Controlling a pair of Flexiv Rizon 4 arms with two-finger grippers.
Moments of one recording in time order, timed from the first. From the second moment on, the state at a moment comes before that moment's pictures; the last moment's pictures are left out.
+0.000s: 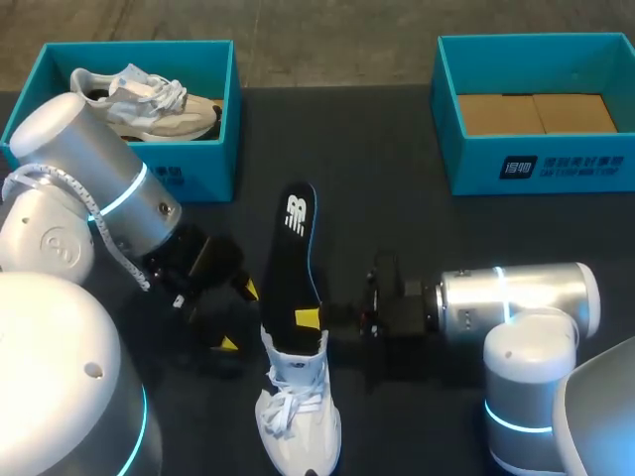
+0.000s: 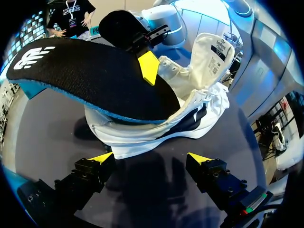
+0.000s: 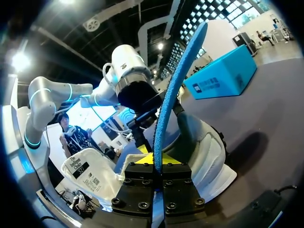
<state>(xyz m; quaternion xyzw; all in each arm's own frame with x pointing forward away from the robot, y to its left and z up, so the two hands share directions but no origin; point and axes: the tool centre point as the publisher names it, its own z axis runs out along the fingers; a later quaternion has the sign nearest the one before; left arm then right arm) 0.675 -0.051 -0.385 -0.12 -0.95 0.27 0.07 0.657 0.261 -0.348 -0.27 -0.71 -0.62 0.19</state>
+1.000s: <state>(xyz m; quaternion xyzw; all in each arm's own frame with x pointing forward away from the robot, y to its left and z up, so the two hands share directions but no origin) 0.675 -0.051 -0.385 -0.12 -0.95 0.27 0.07 0.649 0.265 -0.341 -0.23 -0.71 -0.64 0.19</state>
